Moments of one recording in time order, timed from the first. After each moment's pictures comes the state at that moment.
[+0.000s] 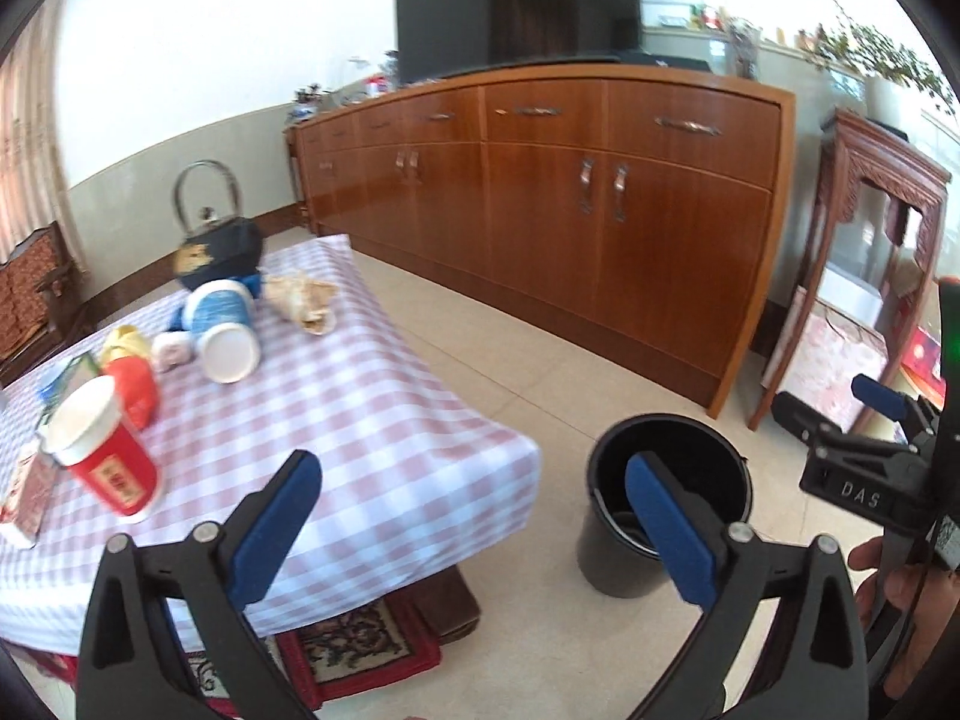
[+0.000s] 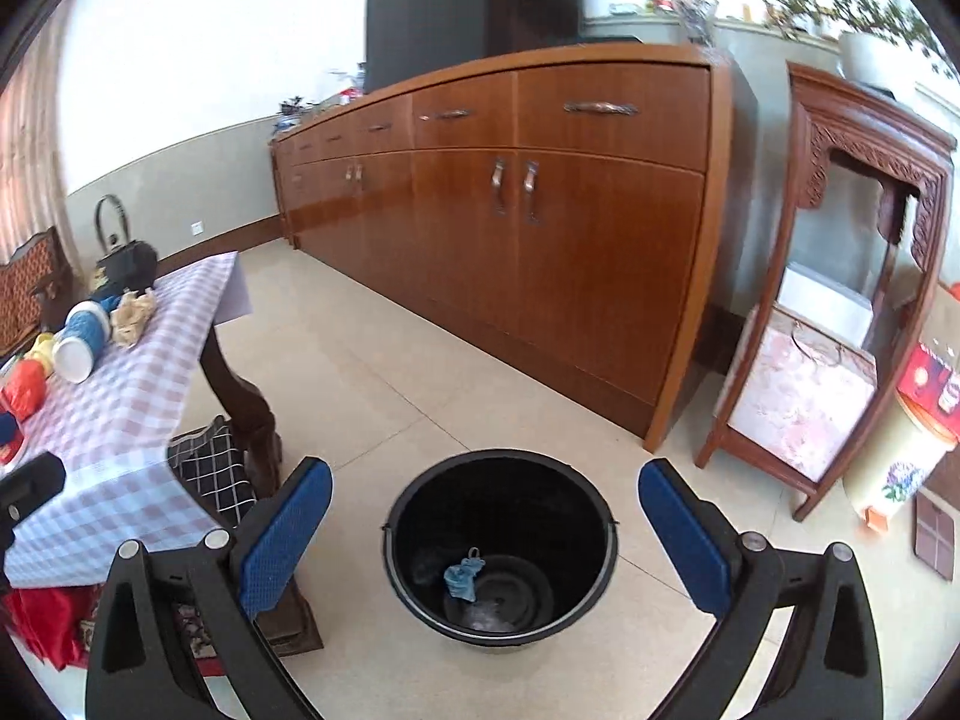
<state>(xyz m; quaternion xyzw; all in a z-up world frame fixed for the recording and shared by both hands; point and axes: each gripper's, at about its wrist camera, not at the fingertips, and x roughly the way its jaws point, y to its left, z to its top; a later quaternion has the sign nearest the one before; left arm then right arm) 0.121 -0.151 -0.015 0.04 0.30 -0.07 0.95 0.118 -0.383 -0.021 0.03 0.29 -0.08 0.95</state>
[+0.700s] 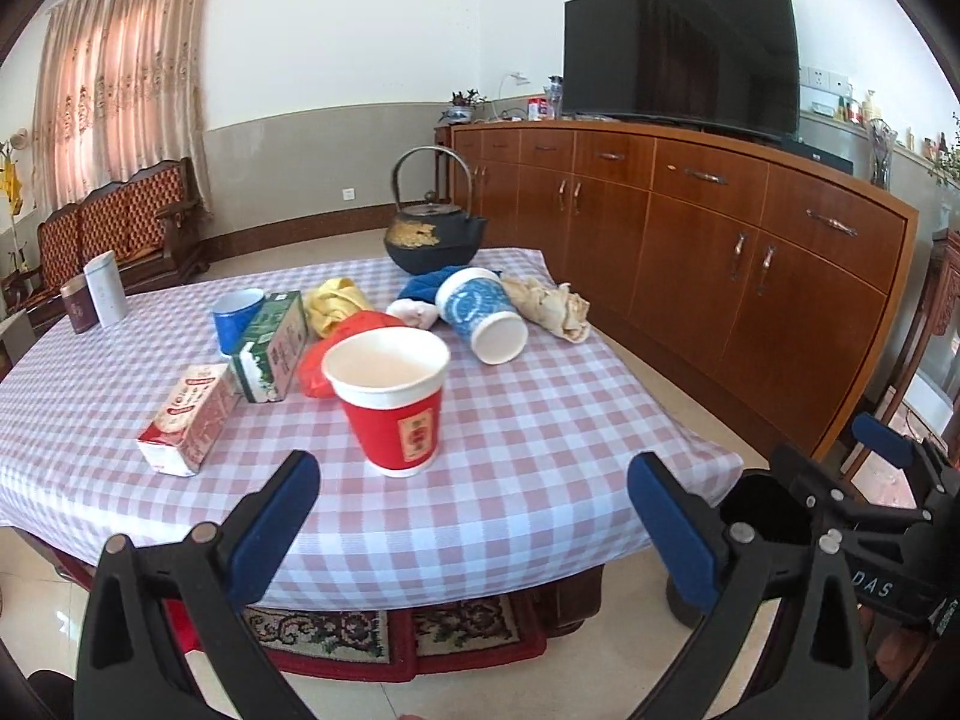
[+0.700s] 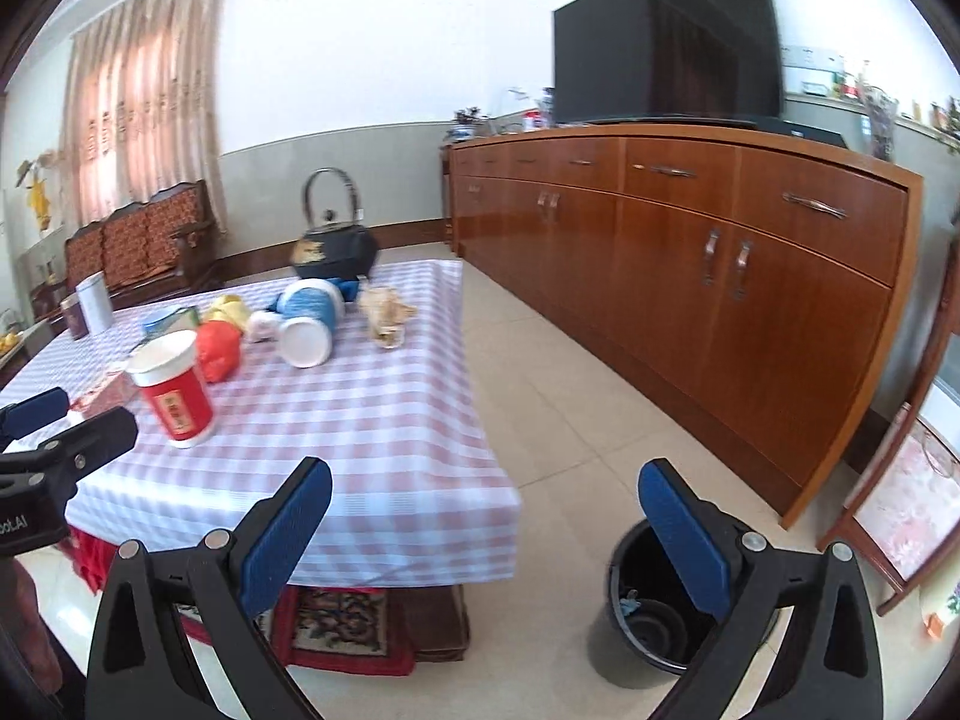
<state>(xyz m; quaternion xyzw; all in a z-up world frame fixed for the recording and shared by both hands) 0.076 0.002 0.000 -0.04 0.27 0.07 0.96 0.115 -0.203 0.015 -0.02 0.26 0.11 0.96</state>
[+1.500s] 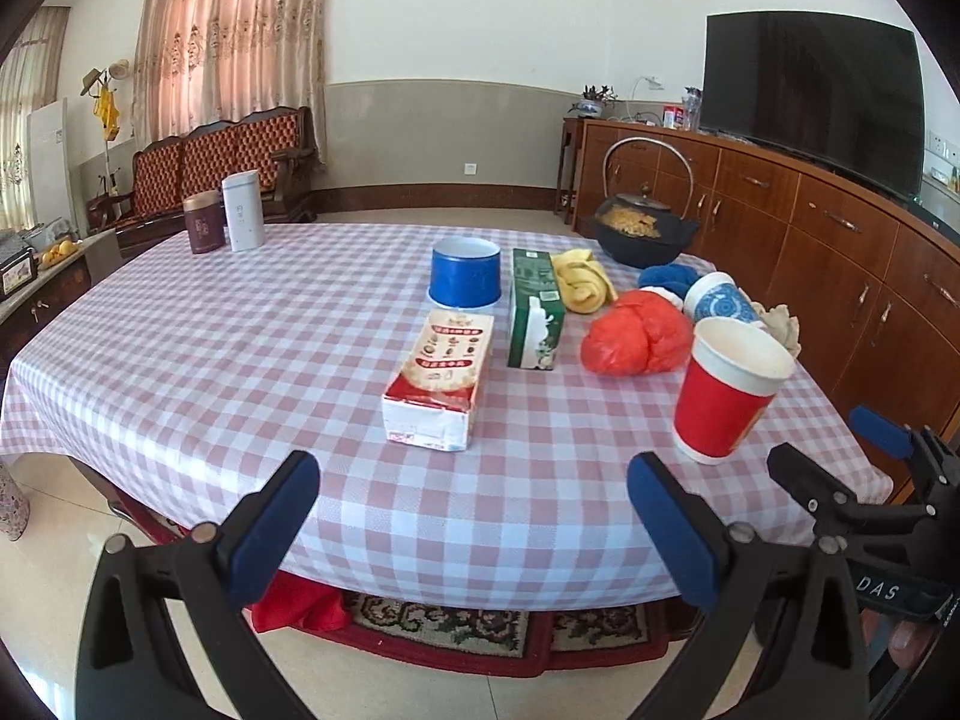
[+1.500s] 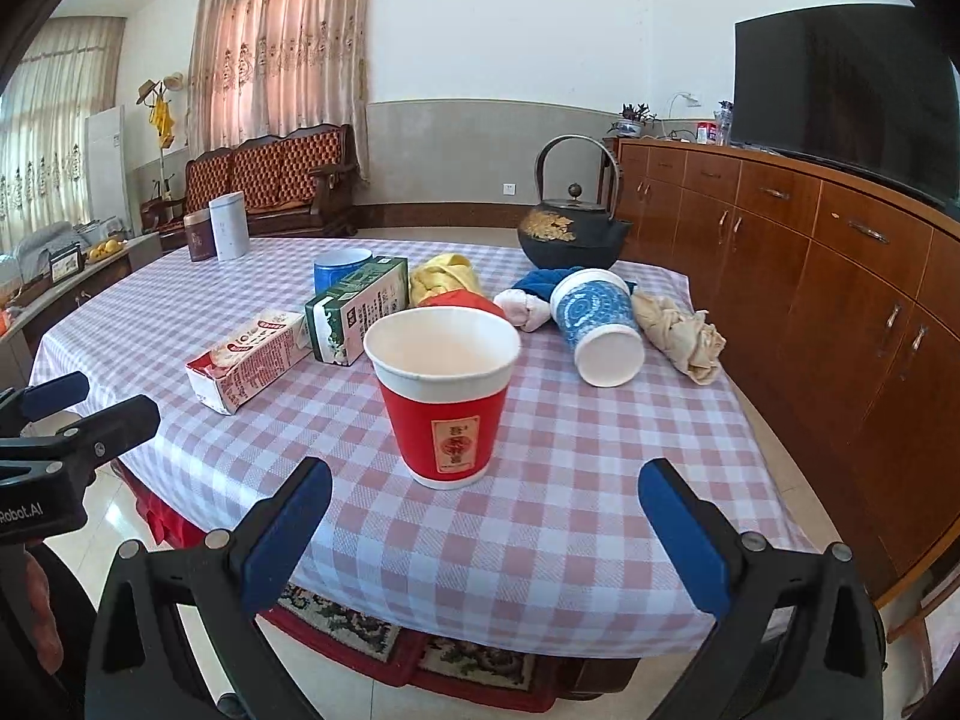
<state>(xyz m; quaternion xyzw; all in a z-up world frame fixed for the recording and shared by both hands) 0.058 0.167 -0.035 -0.10 0.28 0.18 0.94 0.131 -0.003 -0.003 -0.09 0.26 0.26 0.93</state>
